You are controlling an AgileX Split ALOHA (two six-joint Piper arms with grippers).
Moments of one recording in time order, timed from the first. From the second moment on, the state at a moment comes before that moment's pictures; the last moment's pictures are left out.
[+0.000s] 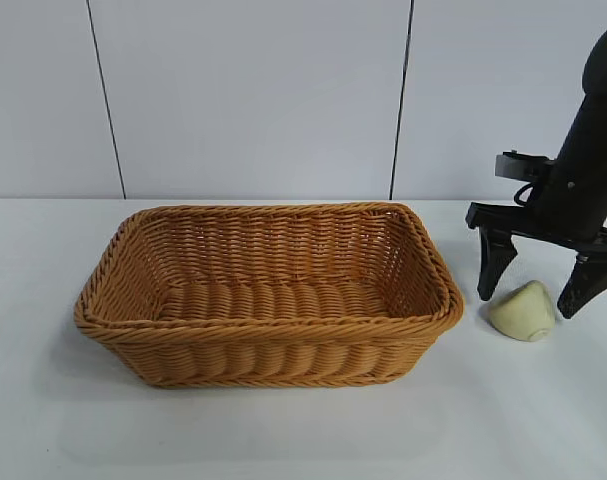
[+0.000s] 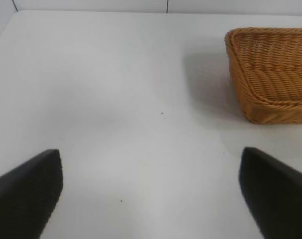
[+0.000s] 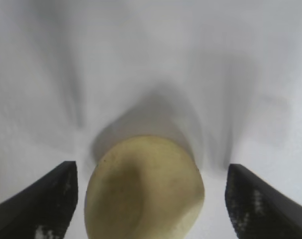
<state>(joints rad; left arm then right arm) -0.02 0.00 -0.50 -0.03 1.07 -0.03 0.01 2.15 -1.41 0.21 0.88 0.05</state>
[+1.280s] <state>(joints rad) -0.02 0.00 -0.50 -0.03 1.07 -0.03 0.19 2.04 -1.83 0.24 1.21 0.00</state>
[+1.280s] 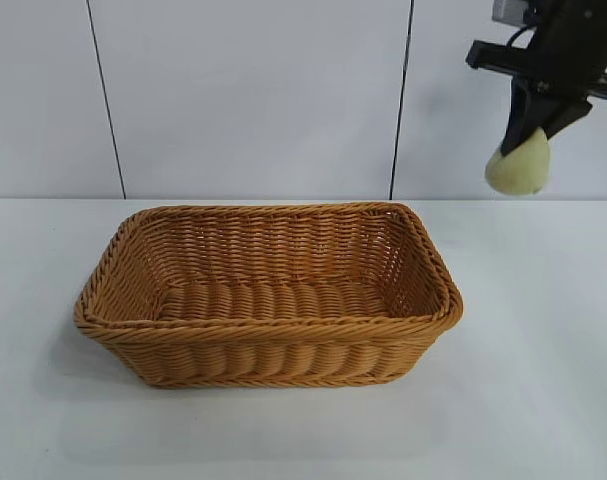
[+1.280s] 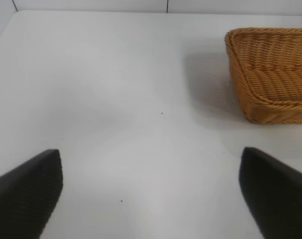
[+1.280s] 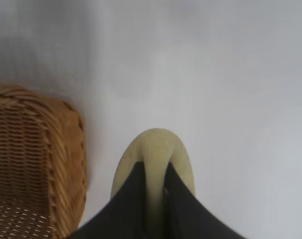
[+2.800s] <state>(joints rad) -0.02 0.00 -0.50 -0.03 1.07 -0.03 0.58 2.24 -1.85 0.14 1.05 0.13</state>
